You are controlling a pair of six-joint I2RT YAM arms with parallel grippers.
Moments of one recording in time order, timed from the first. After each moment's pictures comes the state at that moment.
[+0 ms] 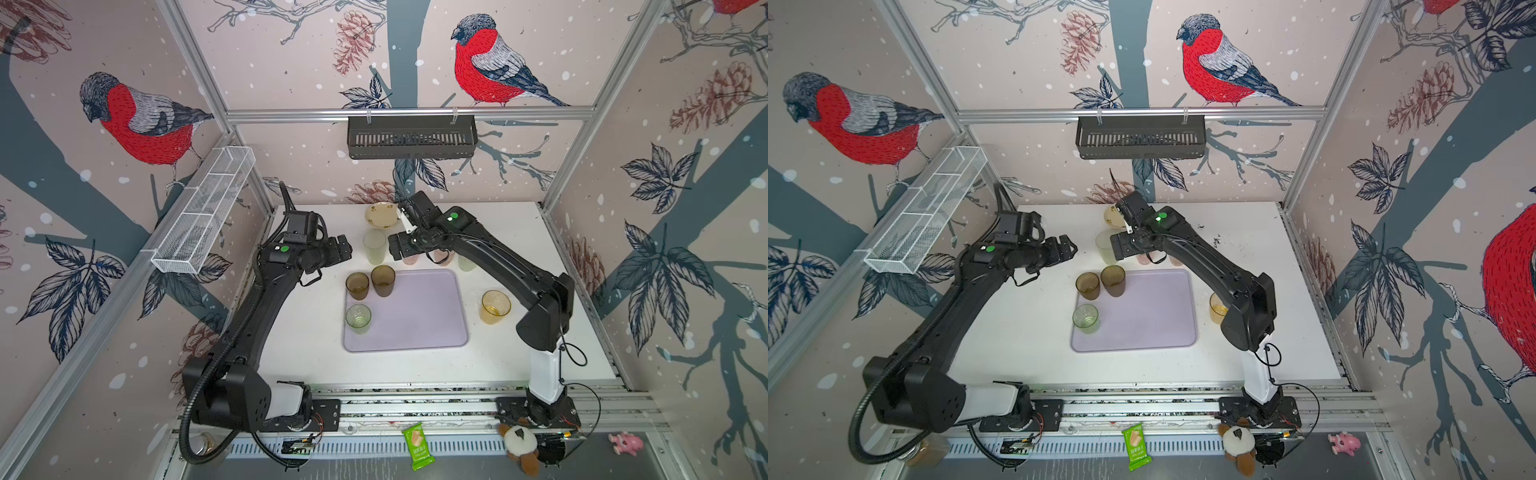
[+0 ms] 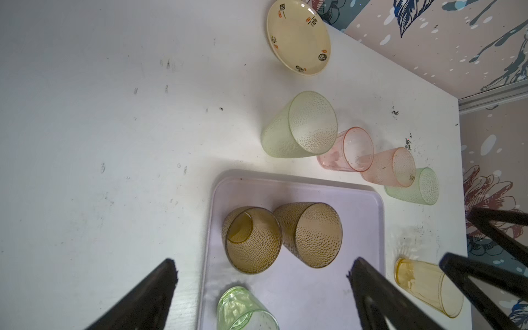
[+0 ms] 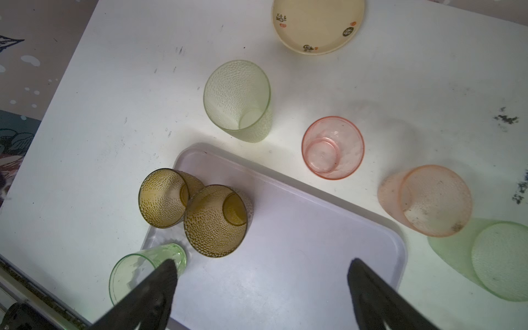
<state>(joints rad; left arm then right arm) -0.16 1.38 1.32 -0.81 0.18 -0.47 0.76 1.94 1.99 -1.00 0.02 0.31</state>
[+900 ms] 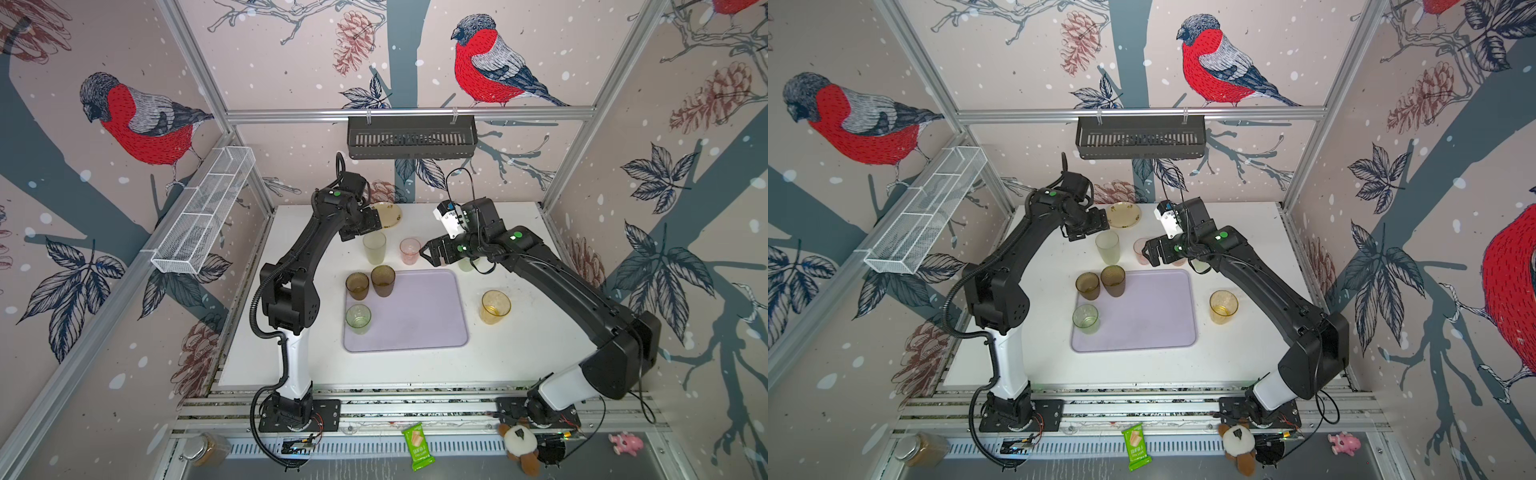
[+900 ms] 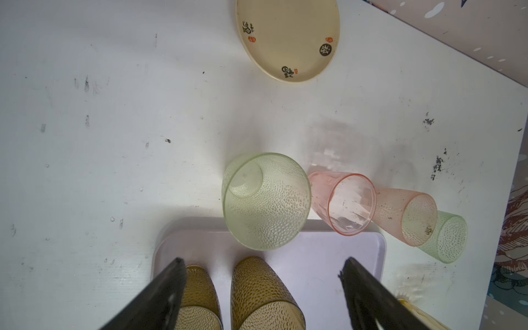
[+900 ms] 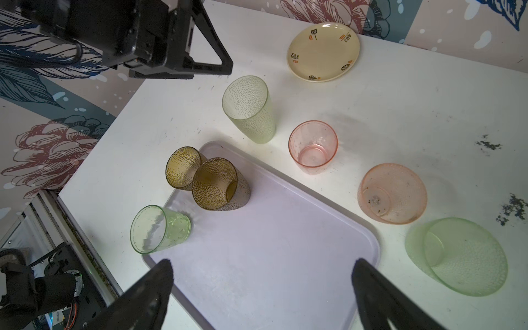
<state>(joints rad) -0.30 2.05 2.05 -1.11 0.10 -0.55 0.58 1.53 1.47 -0.69 -0.28 0.13</state>
